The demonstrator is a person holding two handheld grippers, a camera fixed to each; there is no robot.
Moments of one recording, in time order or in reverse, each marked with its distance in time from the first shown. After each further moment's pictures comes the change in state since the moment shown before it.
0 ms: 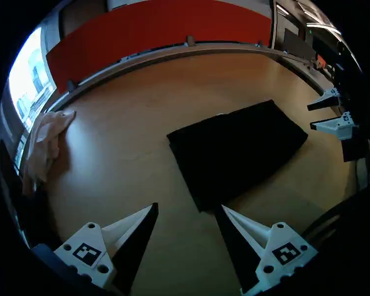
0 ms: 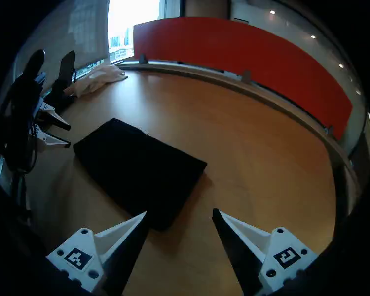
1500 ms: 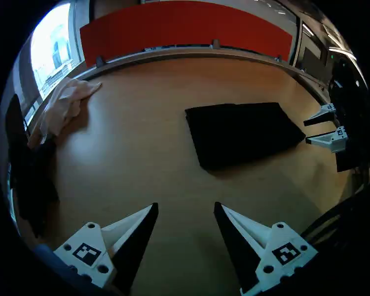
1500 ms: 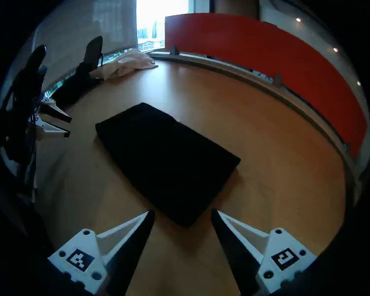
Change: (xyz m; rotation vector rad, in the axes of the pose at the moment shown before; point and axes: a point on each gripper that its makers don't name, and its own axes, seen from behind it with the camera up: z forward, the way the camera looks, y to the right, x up) left arm -0.064 0.001 -0.043 0.060 0.014 -0.192; right arm -0.014 -0.034 0.012 0.152 -0.030 -0.134
